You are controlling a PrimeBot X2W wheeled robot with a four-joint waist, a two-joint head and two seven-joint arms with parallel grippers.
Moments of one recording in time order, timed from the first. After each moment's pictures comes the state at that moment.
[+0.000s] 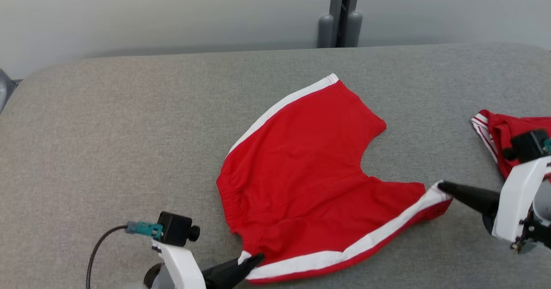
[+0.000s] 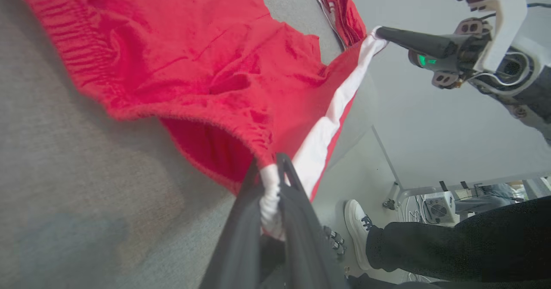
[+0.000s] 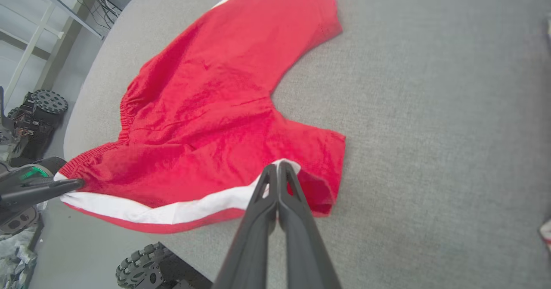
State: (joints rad) left arm -0.39 0.61 -1.13 0.04 -1.44 -0.10 0.10; right arm -0.64 -0.89 1.11 0.17 1.50 0.13 0.23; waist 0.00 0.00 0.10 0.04
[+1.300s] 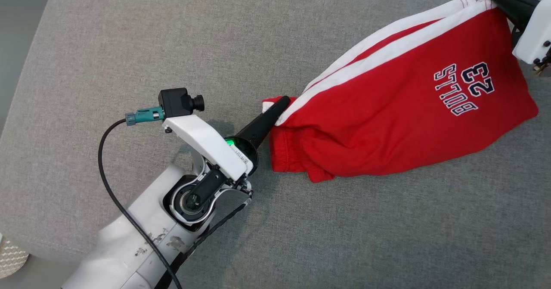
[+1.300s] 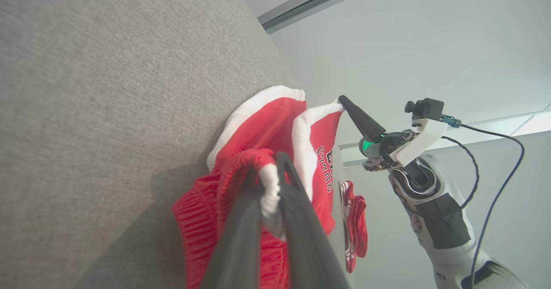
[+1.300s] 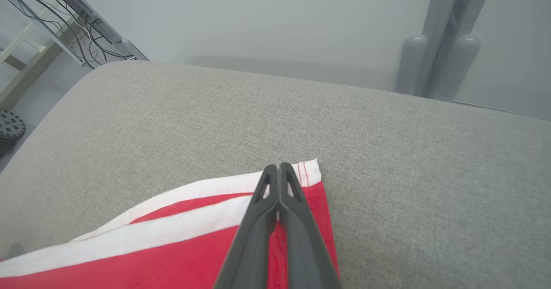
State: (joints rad) left arm -0.69 0.23 -0.81 0.33 -1.68 -0.13 0.08; right arm -1.24 -0.63 1.00 0.70 1.24 0.13 0.24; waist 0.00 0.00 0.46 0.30
